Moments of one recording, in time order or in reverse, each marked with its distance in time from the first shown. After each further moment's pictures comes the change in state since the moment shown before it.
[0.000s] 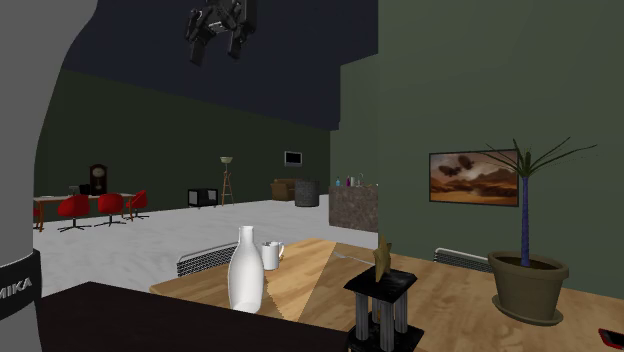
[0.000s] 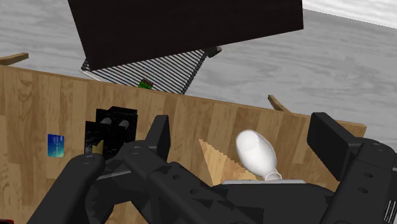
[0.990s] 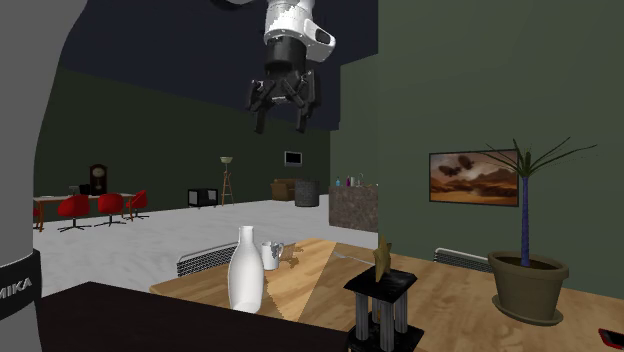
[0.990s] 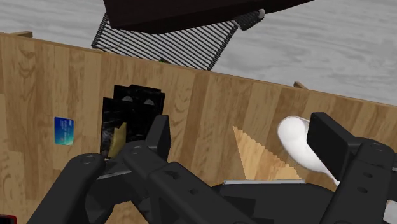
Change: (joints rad) arm -0.063 0.230 -0.162 -0.144 -0.117 0.399 -0.190
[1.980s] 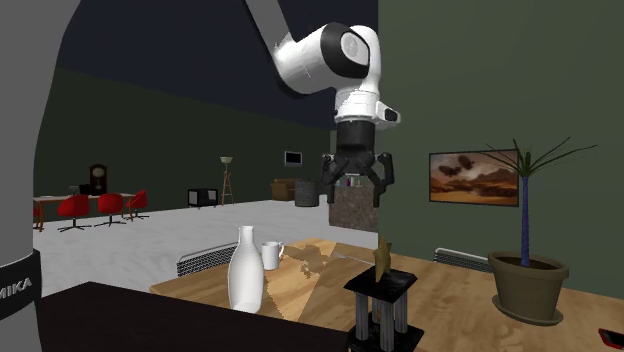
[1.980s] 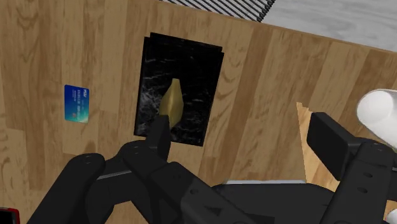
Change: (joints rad) arm -0.035 0.557 -0.167 0.152 0.107 0.430 -0.299
